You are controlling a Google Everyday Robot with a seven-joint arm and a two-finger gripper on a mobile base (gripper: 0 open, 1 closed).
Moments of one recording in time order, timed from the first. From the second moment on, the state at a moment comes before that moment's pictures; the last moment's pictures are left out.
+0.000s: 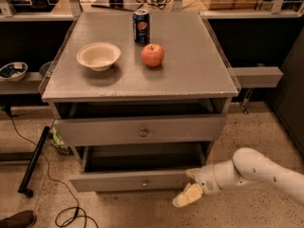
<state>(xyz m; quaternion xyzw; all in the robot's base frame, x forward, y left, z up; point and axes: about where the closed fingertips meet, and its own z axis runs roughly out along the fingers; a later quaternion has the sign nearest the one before) 0.448 -0.109 0.500 -0.38 0.81 0.40 0.21</state>
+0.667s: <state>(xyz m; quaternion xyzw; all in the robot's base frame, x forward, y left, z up) 0.473 -0.100 0.505 -0.39 0.81 0.37 0.22</state>
